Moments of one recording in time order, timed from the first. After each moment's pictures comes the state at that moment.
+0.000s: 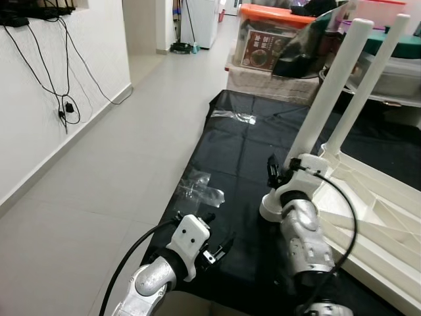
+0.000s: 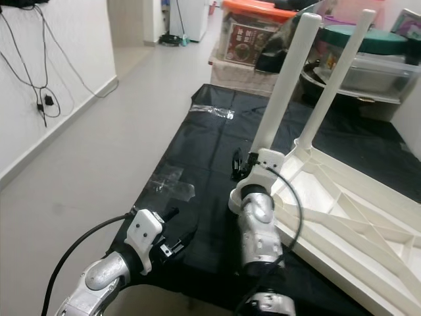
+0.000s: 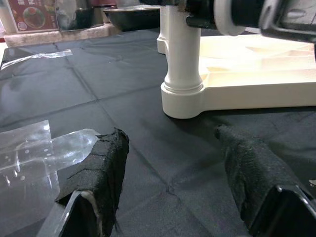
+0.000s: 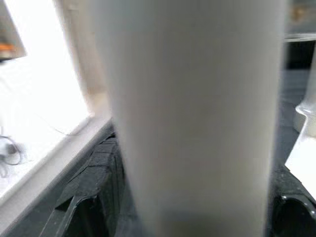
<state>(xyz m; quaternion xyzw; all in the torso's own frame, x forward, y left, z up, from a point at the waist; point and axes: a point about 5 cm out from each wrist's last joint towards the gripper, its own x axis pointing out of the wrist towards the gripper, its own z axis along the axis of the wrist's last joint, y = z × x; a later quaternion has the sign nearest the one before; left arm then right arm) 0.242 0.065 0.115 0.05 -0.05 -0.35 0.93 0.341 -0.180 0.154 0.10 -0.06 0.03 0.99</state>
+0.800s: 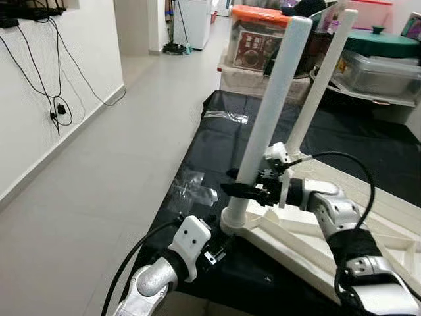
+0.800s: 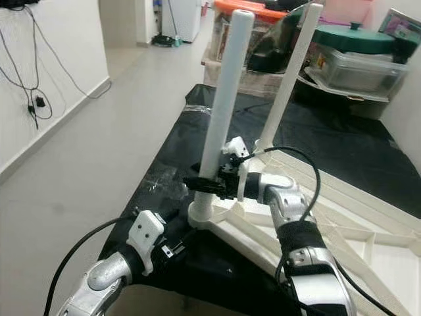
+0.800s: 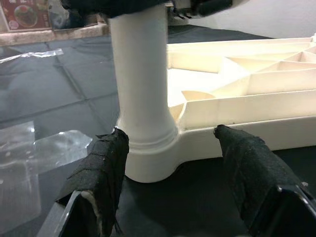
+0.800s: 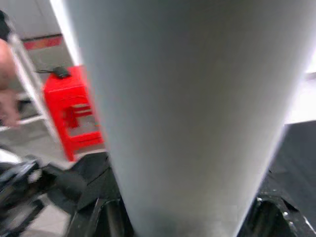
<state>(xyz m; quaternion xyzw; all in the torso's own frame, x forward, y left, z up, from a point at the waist) 0.242 0.062 0.110 0.05 -0.04 -0.35 0.93 0.350 -0.154 0.178 -0.02 0.05 0.54 0.84</state>
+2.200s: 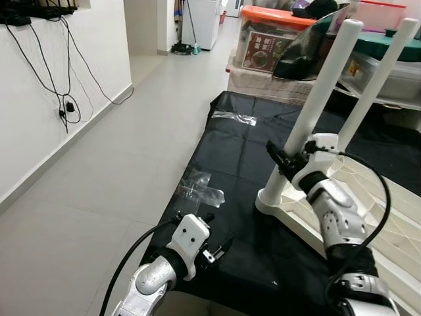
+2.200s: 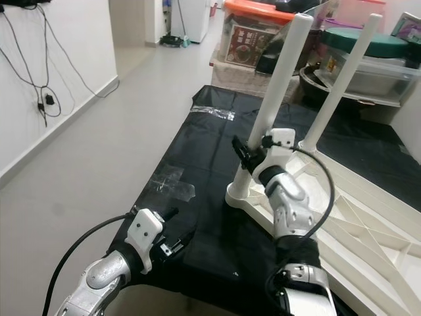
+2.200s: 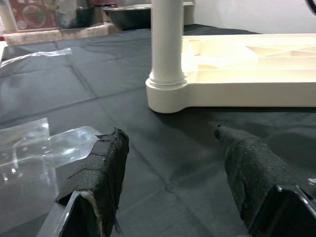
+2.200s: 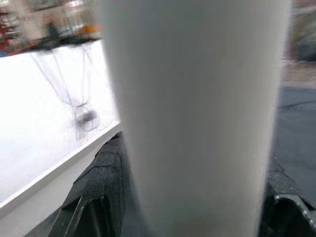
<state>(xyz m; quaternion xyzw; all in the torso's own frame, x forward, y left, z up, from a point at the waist) 0.244 0.062 0.111 0.05 -0.04 -0.36 0.93 0.358 -0.205 0.185 0.08 -0.04 0.18 0.98</state>
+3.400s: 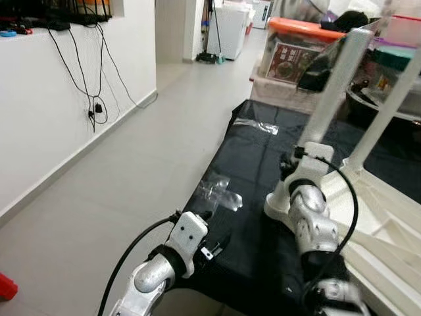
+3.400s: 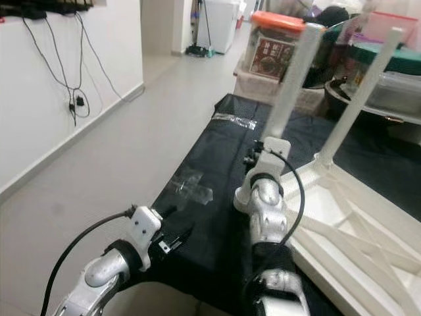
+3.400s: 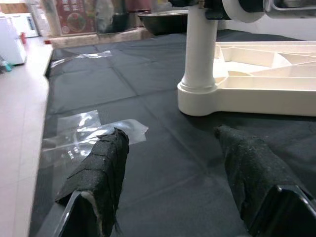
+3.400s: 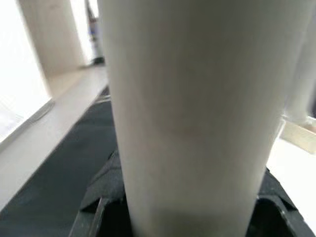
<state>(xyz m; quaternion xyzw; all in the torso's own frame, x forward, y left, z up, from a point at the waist) 0.247 0.064 0.114 0.05 -0.05 -0.35 0.93 0.348 -0.188 0.162 0.07 -0.01 -0.18 0.98</state>
